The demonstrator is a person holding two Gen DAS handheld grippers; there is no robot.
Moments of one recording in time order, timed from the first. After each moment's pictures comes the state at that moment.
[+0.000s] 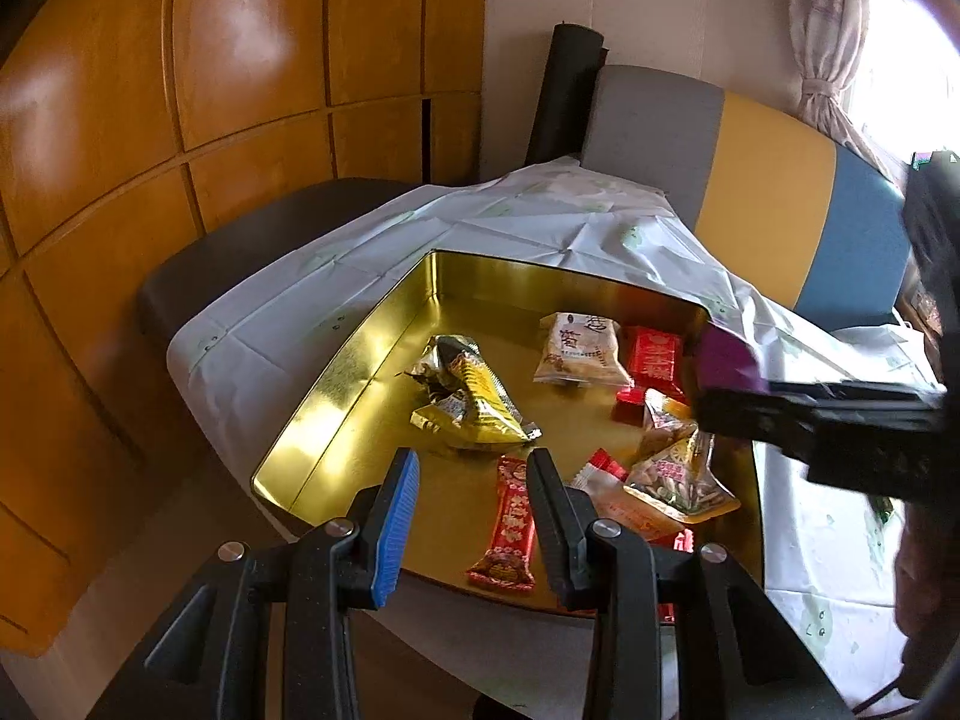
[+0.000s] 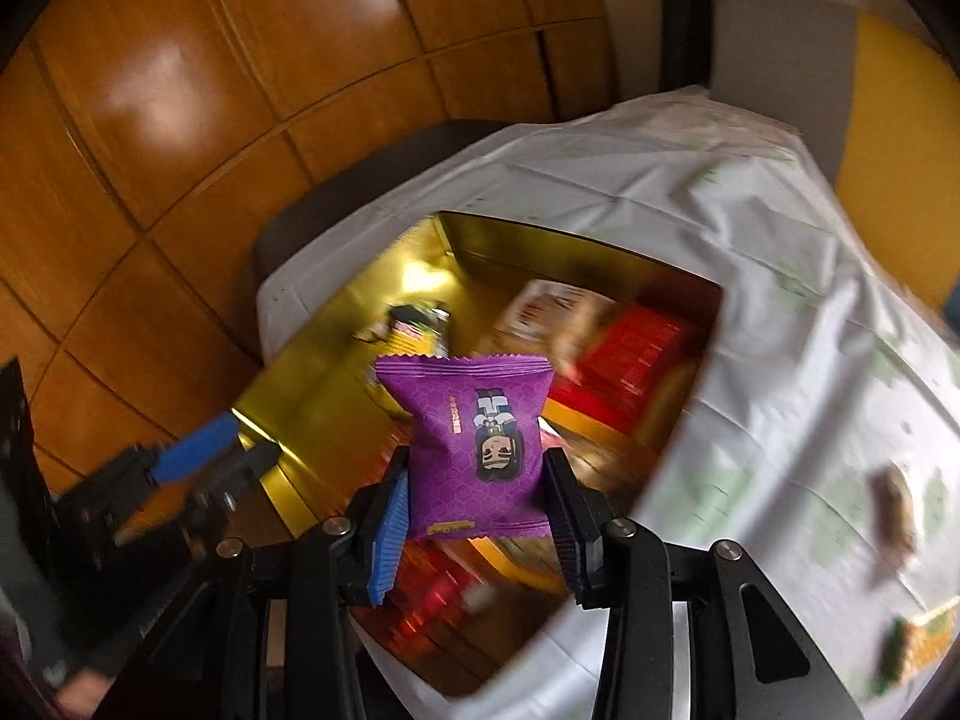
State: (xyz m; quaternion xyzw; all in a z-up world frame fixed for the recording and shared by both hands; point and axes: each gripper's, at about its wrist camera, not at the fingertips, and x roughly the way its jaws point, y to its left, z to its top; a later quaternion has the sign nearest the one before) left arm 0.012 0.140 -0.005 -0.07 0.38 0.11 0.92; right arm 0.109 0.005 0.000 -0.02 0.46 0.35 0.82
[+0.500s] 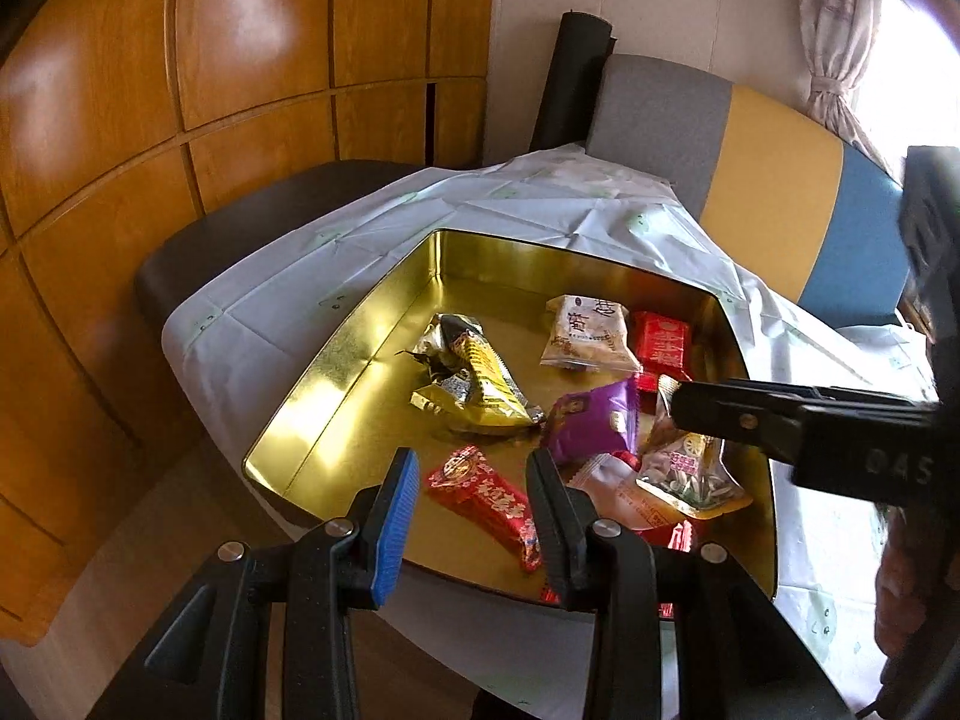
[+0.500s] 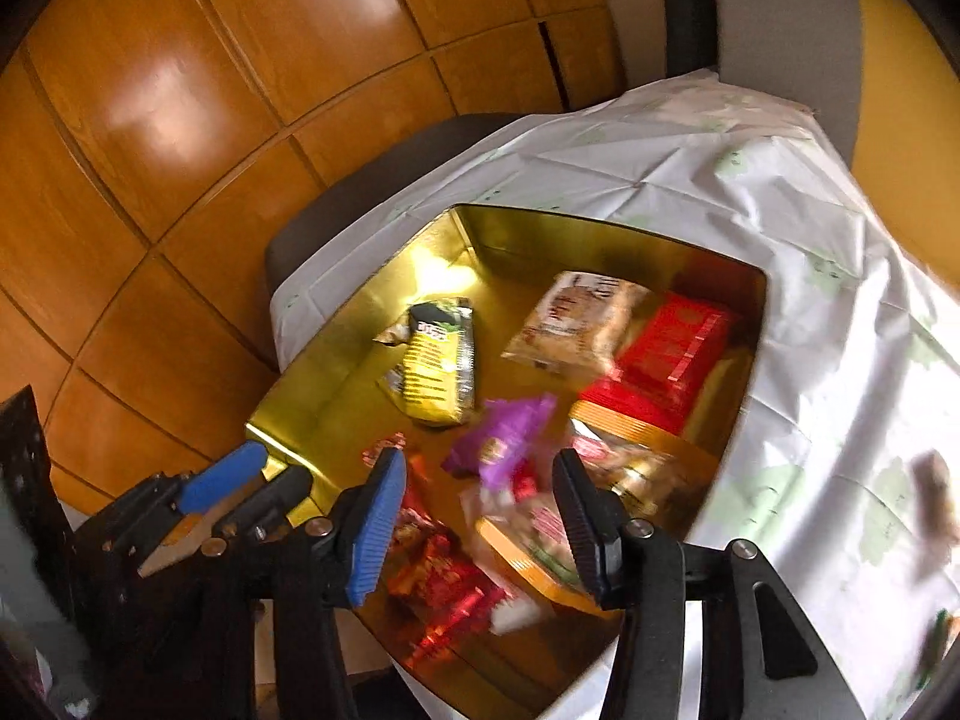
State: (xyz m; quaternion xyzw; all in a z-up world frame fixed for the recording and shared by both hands) left arm 0.015 0.142 -0.016 -0.08 0.39 0.11 0.91; right arm 0.105 -0.003 -0.010 0.01 0.46 0.34 0.82
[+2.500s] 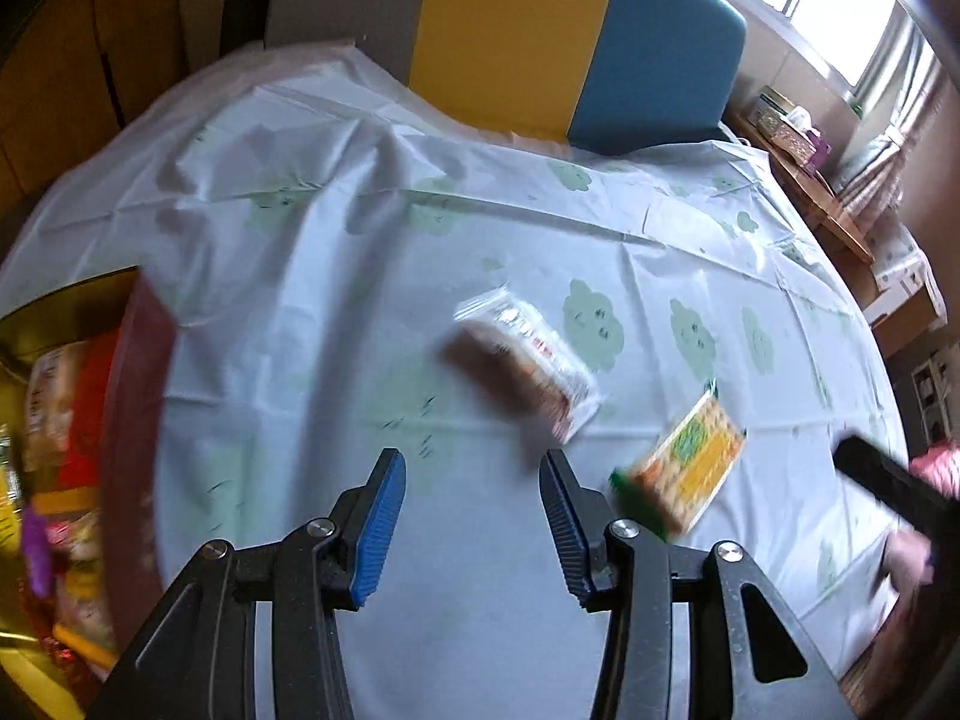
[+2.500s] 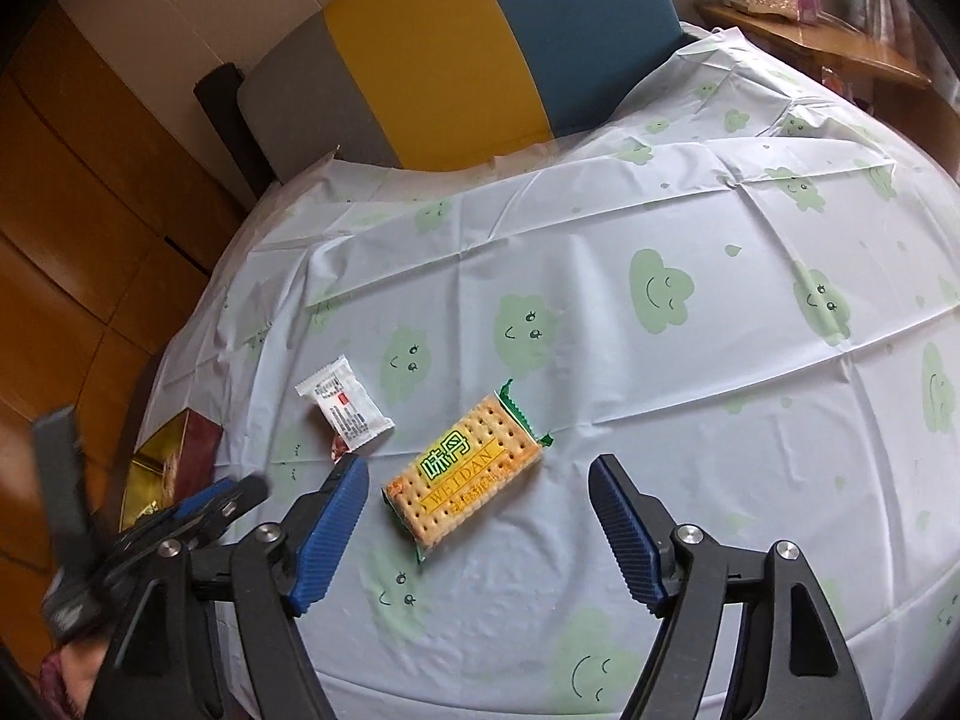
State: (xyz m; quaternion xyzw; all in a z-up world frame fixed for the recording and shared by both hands) left arm 0.171 -0.157 -0.042 -0.02 0.54 -0.14 0.83; right arm 0.076 -0.387 -0.018 0.25 0.45 0.00 0.86
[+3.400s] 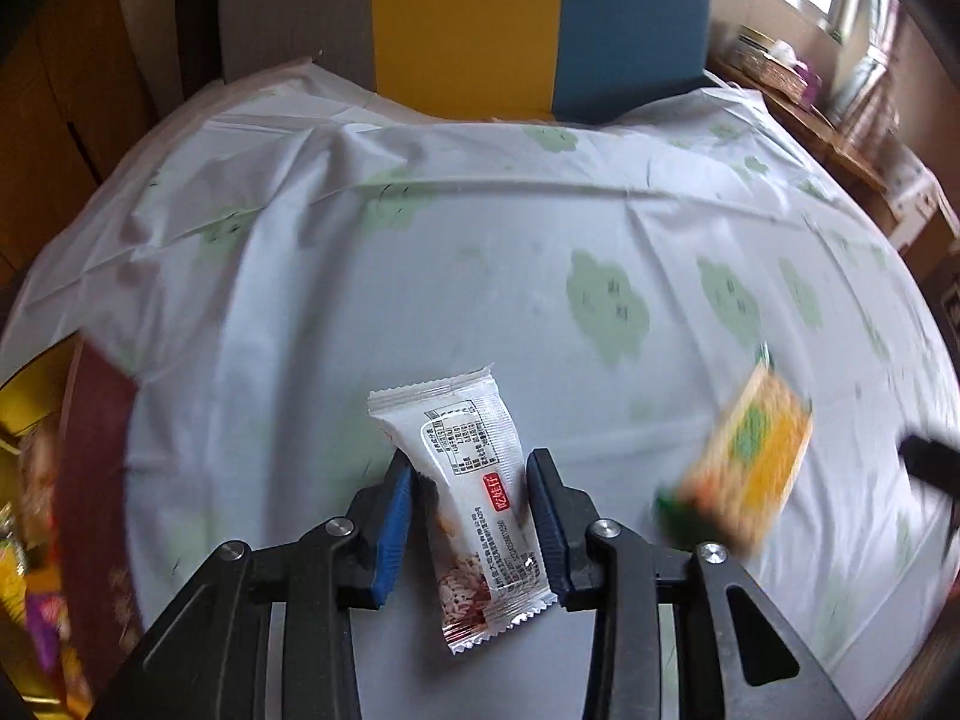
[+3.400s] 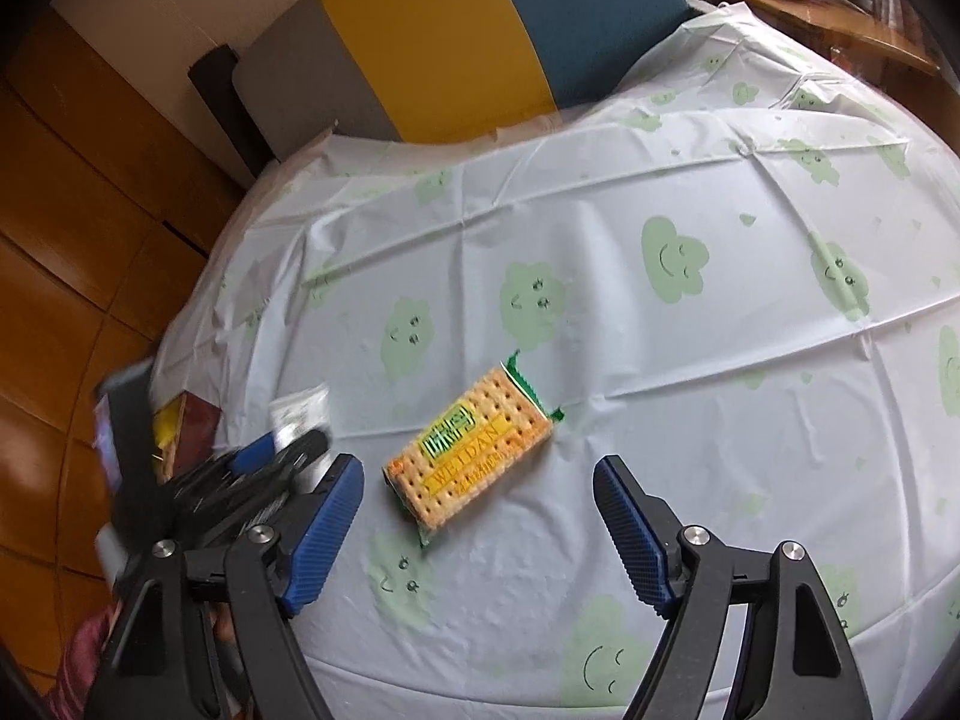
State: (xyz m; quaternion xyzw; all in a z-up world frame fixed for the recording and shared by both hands) left arm 0.162 -0.175 -0.069 0.08 0.51 -0.15 0.84; right arm 0.084 -0.379 -0.037 0.24 0.49 0.00 0.84
